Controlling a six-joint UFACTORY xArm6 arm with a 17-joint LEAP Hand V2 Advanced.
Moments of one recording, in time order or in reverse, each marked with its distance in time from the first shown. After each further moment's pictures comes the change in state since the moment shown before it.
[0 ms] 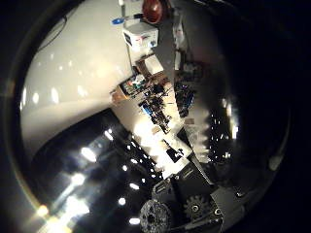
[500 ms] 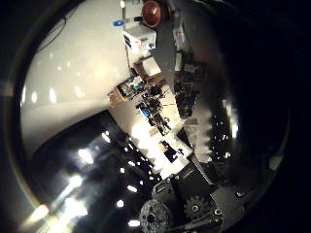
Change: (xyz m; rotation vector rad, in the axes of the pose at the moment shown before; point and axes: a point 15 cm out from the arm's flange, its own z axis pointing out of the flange) arm 0.058 -0.006 -0.006 -0.034 0.083 0.121
